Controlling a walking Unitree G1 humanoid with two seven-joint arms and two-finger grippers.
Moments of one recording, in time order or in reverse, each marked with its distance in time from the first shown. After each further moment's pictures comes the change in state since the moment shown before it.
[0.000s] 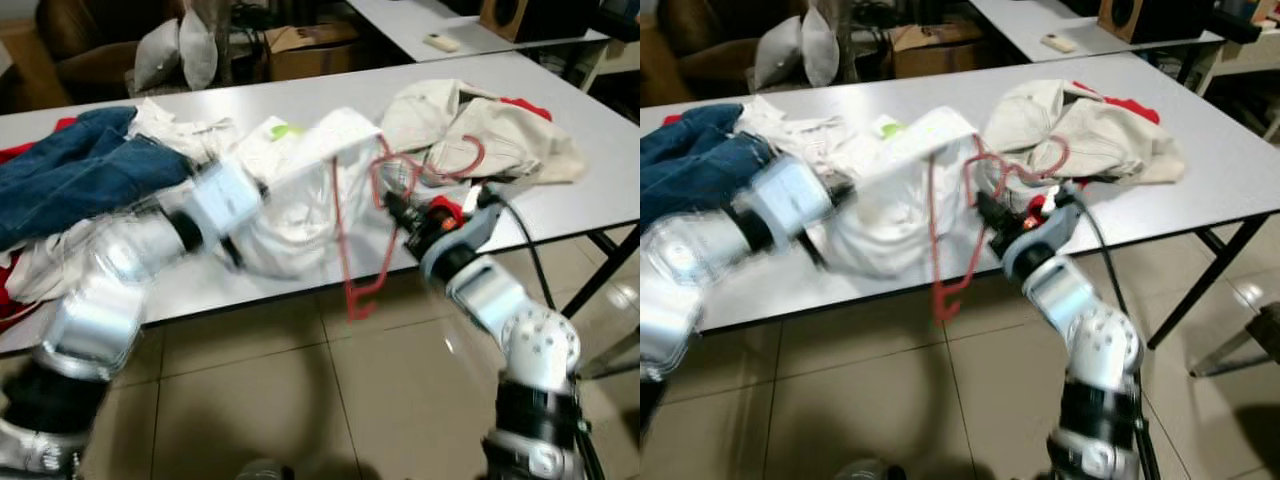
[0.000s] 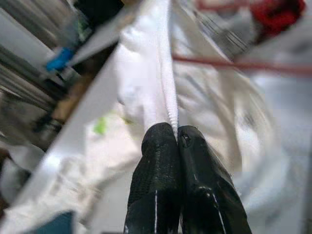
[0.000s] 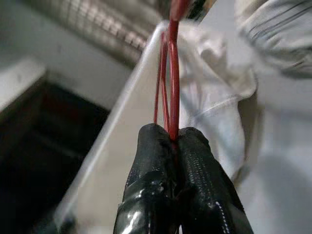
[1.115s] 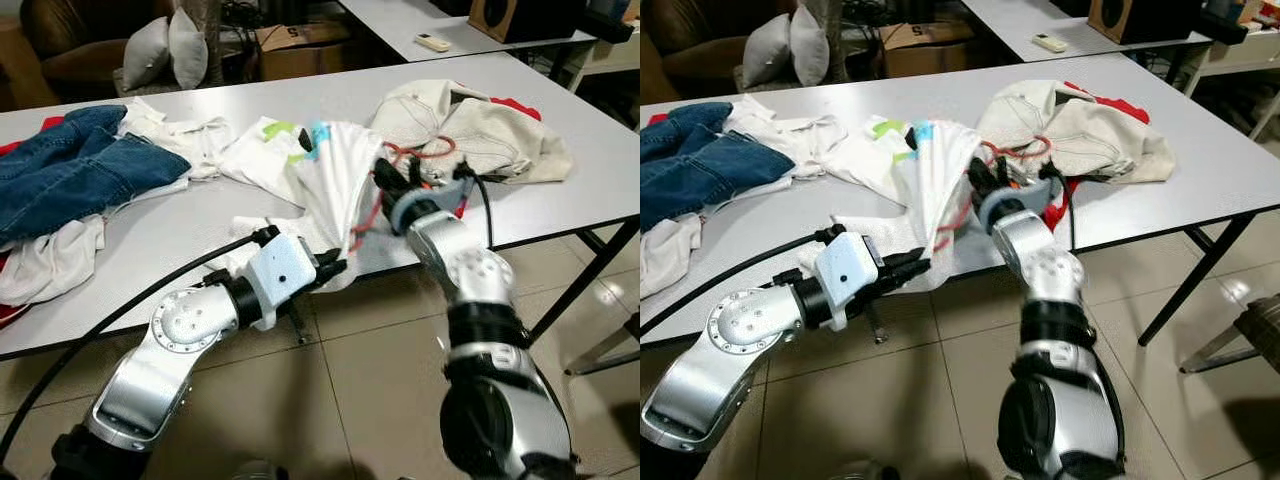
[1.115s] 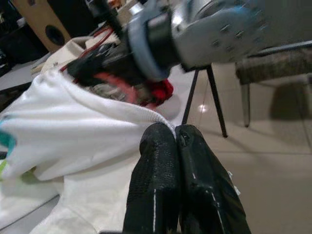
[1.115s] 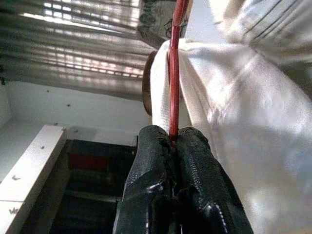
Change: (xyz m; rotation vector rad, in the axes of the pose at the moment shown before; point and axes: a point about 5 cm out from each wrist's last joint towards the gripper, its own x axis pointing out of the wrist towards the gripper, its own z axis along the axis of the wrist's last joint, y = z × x) left arm 0.001 -0.074 0.029 -0.225 -0.268 -0.260; right arm 0.076 0.009 -0.007 0.365 -0.049 -0.044
